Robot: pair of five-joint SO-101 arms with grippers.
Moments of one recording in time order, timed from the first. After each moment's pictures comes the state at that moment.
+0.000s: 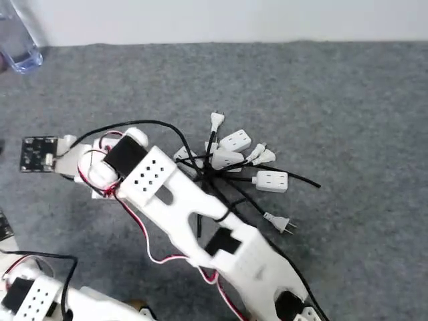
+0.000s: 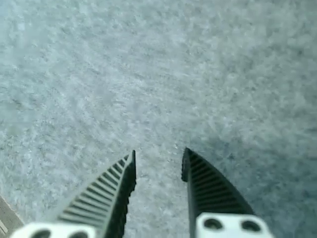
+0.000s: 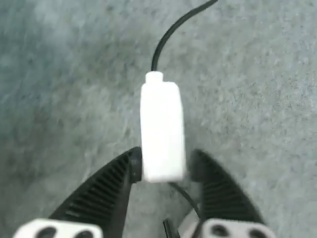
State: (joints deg) left arm -72.4 -60.4 81.8 48.0 -27.6; right arm -57.2 42.7 -66.5 93.6 33.7
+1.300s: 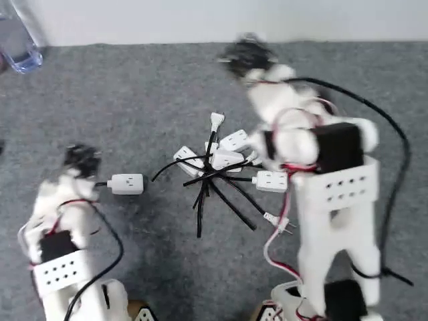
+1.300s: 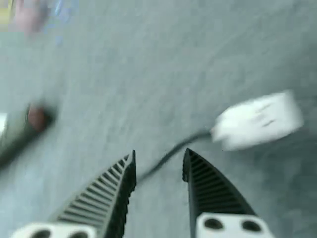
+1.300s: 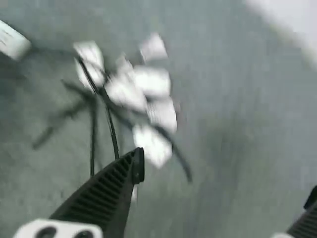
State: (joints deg) left arm -20.2 -60.4 68.8 48.0 -27.6; right arm -9.9 -19.0 -12.8 100.7 26.3
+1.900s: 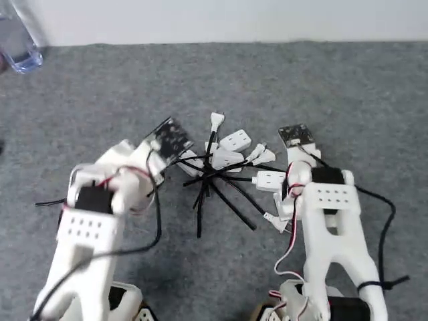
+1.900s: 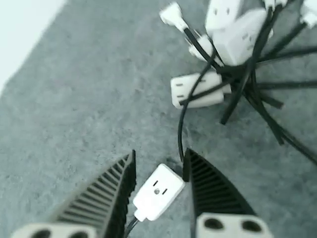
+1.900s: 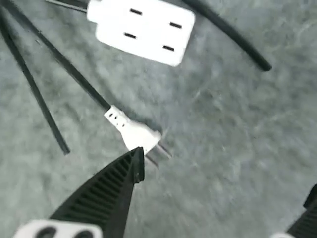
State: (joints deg) left arm 5.8 -34.8 40.7 62.5 -35.1; right arm 0.6 -24.1 47.1 66.6 13.1
